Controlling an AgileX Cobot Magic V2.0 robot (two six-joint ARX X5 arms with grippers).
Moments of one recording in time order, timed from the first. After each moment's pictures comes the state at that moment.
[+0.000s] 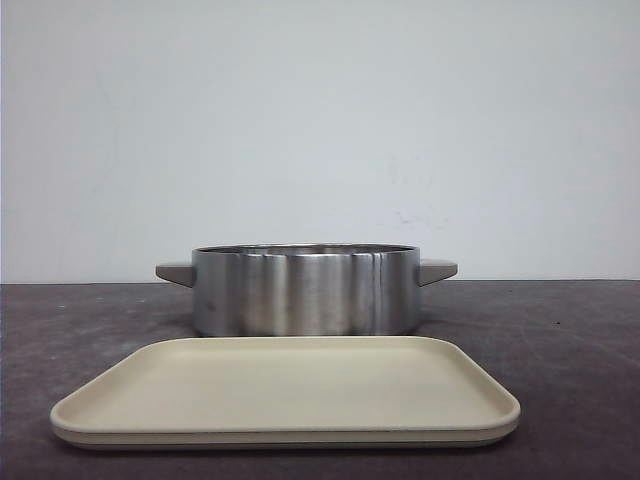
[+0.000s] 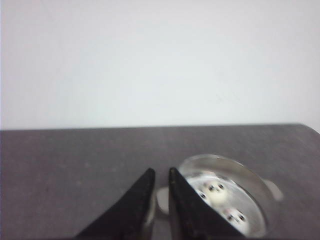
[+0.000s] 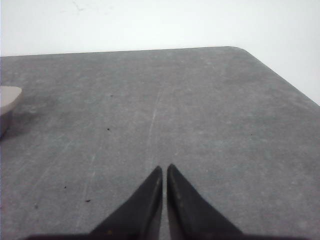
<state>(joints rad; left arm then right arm) -0.40 0.53 1.10 -0.67 -0.19 -0.12 -0.06 0.00 0.02 -0.17 0.02 0.08</state>
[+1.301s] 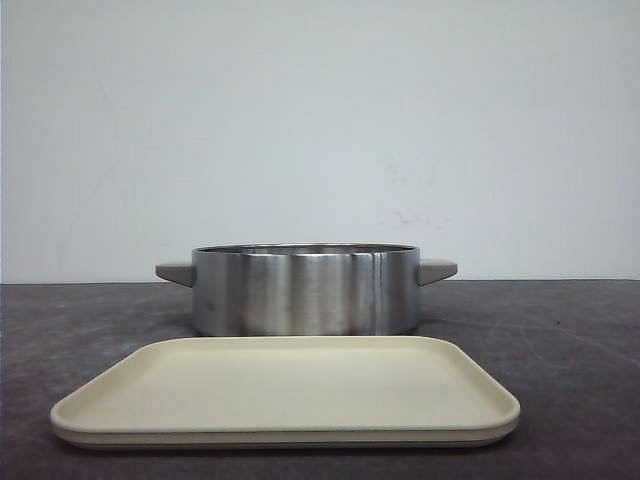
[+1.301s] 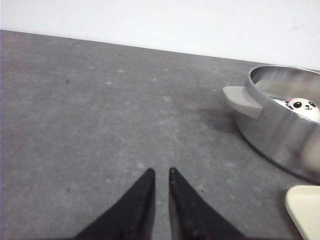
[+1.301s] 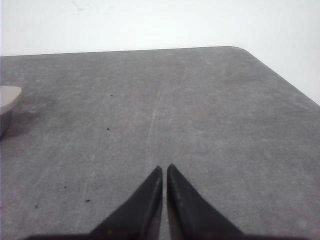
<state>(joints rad) 0.04 0.01 0.03 -0.18 0.12 -0.11 -0.06 0.00 0.02 -0.17 0.02 0.08</state>
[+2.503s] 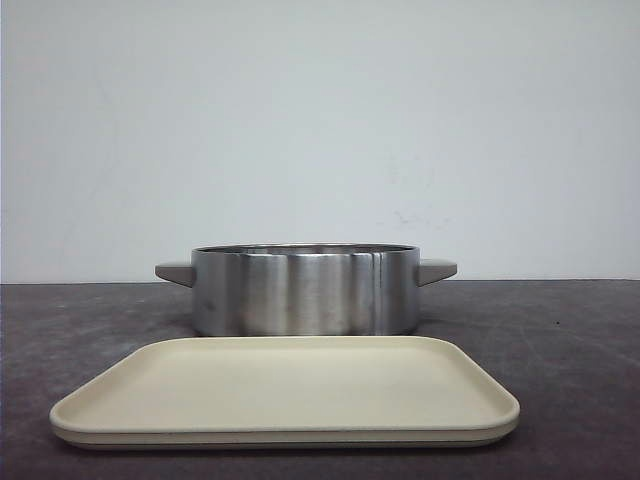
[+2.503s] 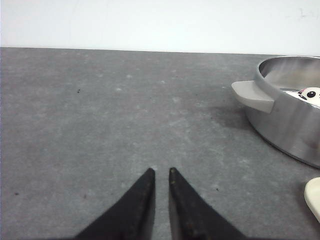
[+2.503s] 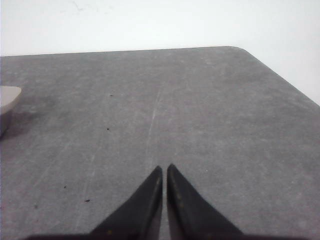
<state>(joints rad) 0.04 0.01 0.03 -0.18 0.10 -0.02 -0.06 0.00 0.02 -0.17 0.02 0.08</state>
